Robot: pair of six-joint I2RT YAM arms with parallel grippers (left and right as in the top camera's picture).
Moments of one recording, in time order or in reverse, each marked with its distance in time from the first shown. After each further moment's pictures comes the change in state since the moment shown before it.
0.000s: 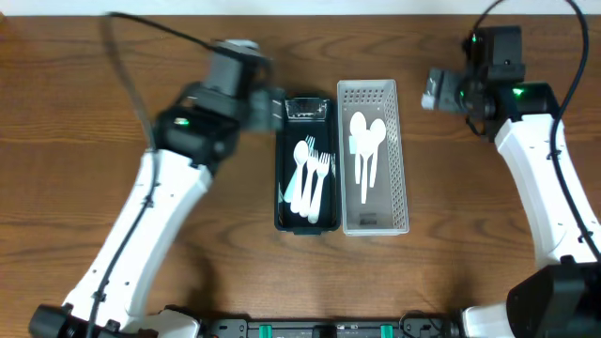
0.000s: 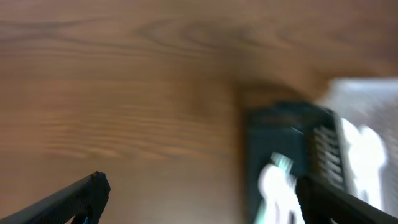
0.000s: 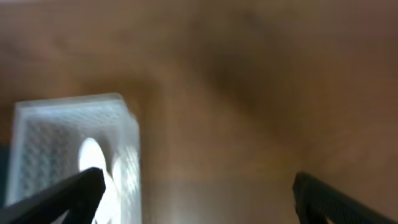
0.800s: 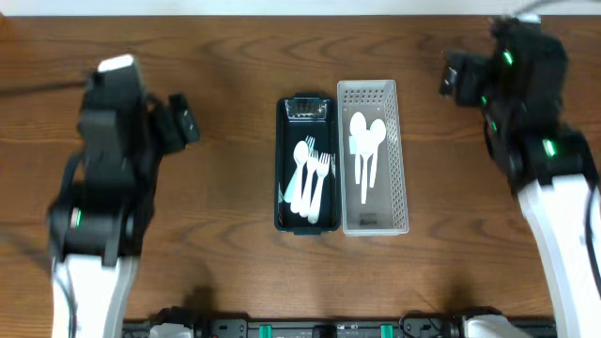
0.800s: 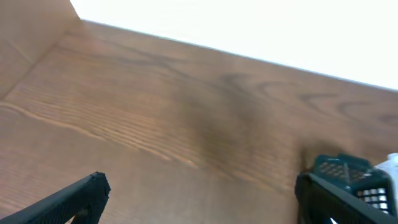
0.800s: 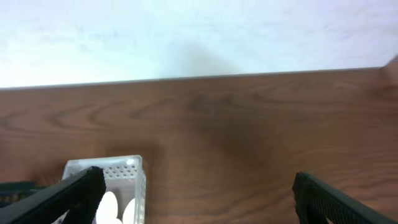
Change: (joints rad) left arm 0.231 -0.407 -0.161 0.019 -0.041 0.026; right arm 0.018 -0.324 -0.129 0.127 0.079 -0.023
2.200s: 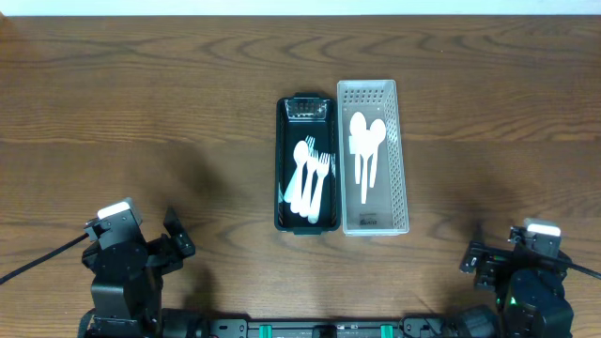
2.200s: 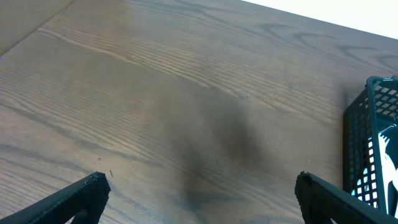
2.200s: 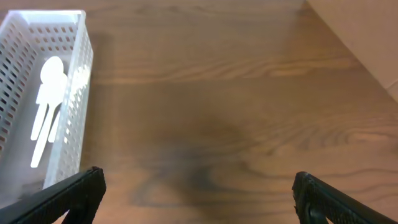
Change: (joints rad) left arm 0.000 -0.702 -0.549 -0.159 -0.059 -0.045; right arm 0.201 -1.086 -0.653 -0.505 0.305 0.067
